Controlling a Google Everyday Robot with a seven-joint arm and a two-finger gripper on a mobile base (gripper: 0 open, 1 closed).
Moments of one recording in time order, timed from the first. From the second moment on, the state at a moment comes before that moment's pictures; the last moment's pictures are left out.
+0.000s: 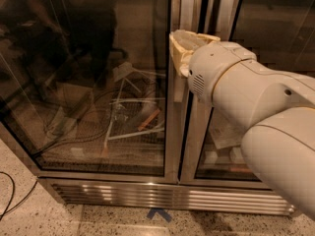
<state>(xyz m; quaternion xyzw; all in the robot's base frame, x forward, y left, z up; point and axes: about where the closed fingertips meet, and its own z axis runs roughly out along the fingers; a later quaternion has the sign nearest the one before) 0.506 -0.043 1.030 -0.19 0.69 0.14 0.69</state>
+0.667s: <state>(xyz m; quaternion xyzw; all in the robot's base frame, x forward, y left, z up) 0.506 -0.043 1.030 -0.19 0.69 0.14 0.69</state>
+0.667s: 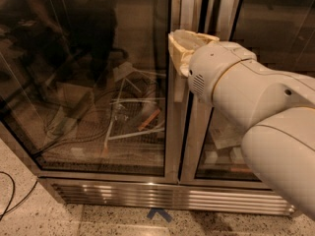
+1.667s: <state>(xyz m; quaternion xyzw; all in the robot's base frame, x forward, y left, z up) 0.528 -0.046 1.001 -0.19 0.70 0.20 0.66</state>
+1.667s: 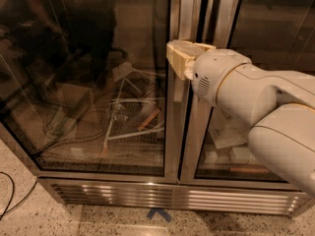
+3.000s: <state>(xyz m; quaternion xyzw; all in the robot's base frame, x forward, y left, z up) 0.511 -0.072 1.023 -0.18 0.70 0.18 0.66</state>
